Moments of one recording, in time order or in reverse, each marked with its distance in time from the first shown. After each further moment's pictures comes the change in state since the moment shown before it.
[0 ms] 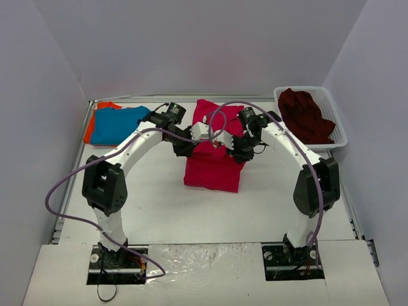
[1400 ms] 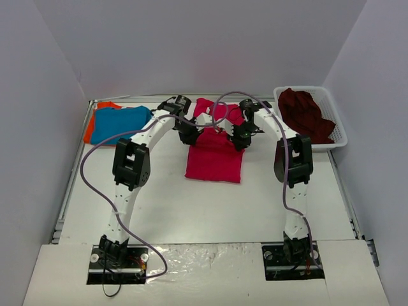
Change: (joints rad) left arm 0.075 0.481 0.473 -0.058 0.008 0.051; right arm -0.137 0.482 0.391 0.014 -0.024 -0.078
